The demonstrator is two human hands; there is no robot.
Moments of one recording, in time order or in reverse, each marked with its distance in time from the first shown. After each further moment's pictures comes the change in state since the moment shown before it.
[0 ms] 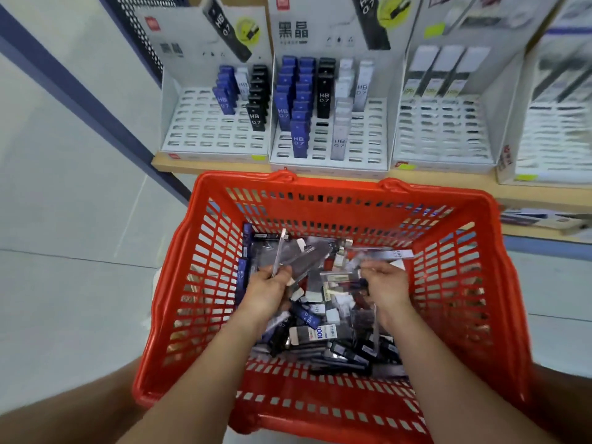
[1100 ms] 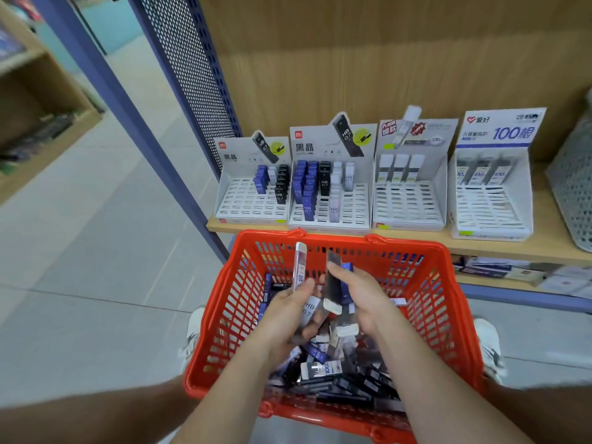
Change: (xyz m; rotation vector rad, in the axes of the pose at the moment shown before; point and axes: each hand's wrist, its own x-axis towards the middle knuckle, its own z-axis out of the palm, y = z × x) left_hand -0.140 0.056 0.010 -0.114 -0.294 0.209; right_hand -0.125 -0.100 -0.011 0.103 -0.541 -0.151
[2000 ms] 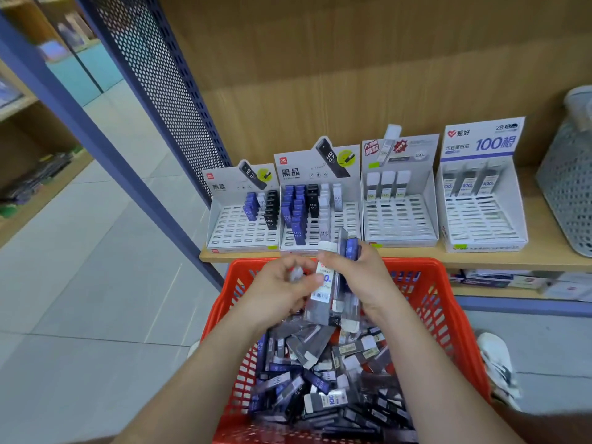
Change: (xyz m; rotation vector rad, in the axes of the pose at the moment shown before) left_hand 0.003 0.086 0.011 0.471 0.004 0.312; right_hand -0.008 -0.068 0.002 -0.081 0.051 -0.360
